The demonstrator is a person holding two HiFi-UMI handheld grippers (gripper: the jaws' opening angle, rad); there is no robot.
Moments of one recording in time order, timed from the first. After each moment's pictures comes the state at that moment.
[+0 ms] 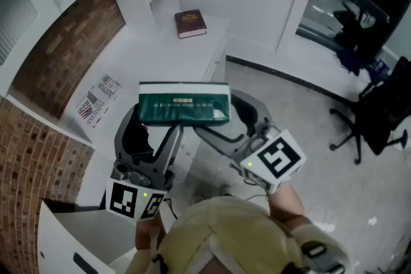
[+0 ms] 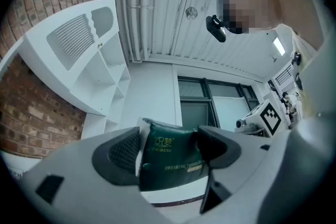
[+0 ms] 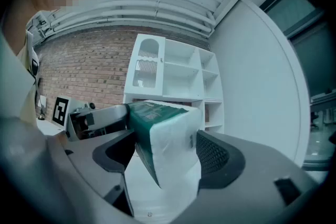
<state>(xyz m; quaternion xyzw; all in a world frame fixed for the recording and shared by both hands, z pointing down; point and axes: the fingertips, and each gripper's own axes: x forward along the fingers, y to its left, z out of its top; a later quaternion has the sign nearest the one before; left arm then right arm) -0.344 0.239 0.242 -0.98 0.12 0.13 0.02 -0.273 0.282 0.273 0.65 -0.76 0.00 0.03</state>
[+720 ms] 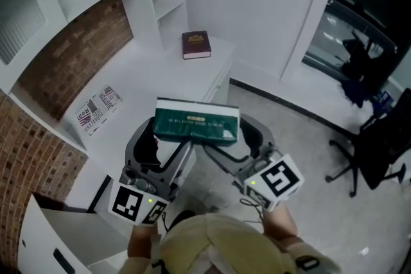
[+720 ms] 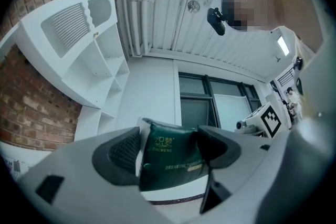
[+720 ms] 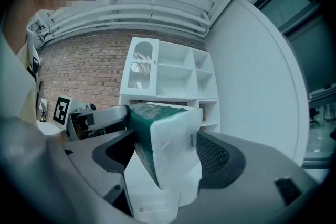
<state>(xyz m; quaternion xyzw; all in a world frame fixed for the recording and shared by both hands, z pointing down) -0.287 0.257 0.253 -0.99 0.13 0.11 0.00 -0.210 0.303 0.290 0.65 -0.76 -0.01 0.03</state>
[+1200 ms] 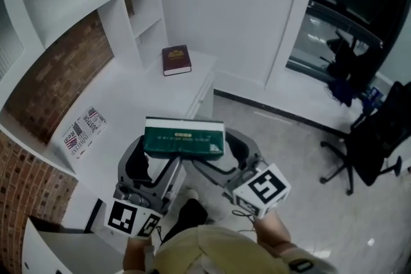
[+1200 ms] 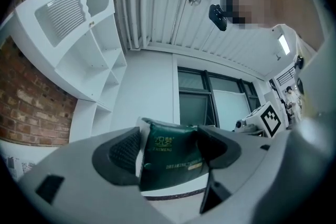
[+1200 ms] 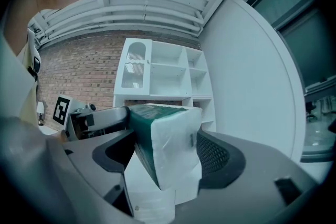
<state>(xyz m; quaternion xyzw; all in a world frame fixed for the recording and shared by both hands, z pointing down) -0.253 0.250 0.270 -0.99 0.12 0.08 0.00 -0.184 0.298 0.304 0.66 -0.75 0.02 0.01</state>
